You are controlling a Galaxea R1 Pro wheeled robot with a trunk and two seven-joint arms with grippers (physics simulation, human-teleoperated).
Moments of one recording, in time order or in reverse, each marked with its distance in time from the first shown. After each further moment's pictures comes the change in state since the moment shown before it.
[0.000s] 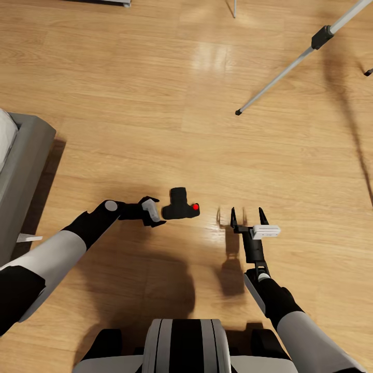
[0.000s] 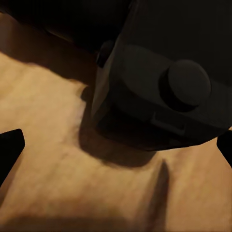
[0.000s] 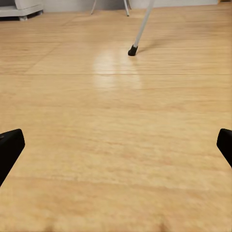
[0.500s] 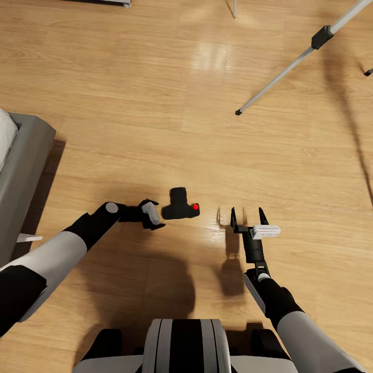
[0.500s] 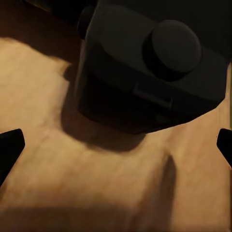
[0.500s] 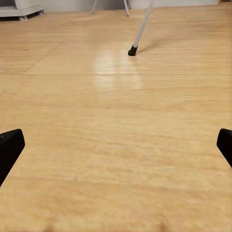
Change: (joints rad) left arm 0.000 -0.004 -0.023 0.032 0.000 0.001 0.000; right arm 0.000 0.000 0.000 0.000 0.000 0.000 0.000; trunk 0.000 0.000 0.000
